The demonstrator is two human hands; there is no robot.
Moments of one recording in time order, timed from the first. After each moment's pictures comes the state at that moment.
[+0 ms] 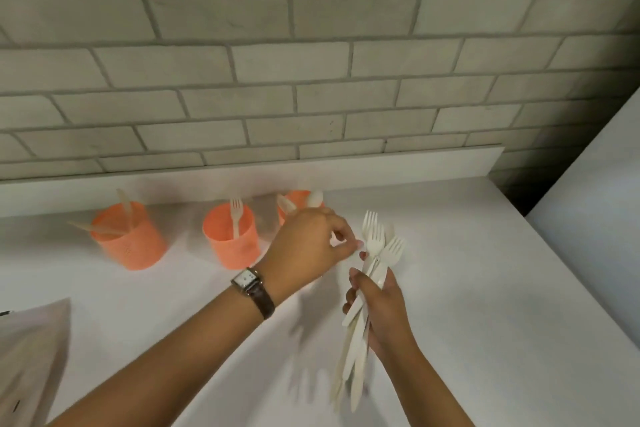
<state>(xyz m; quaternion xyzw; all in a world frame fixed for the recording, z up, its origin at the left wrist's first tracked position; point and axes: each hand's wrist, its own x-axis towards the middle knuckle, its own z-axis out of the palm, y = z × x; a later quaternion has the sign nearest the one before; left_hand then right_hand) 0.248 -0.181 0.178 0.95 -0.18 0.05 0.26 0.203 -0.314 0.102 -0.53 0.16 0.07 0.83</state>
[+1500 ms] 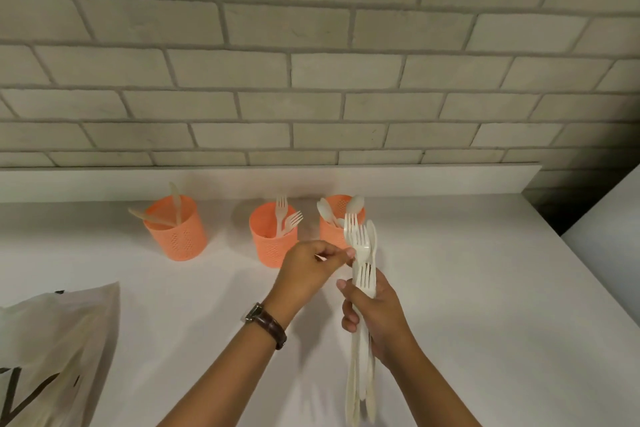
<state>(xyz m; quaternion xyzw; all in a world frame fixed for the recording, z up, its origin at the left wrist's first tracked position) 0.224 -0.124 0.136 0.82 0.04 -0.02 0.58 0.195 -0.251 0.110 -0.60 0.07 0.14 0.78</state>
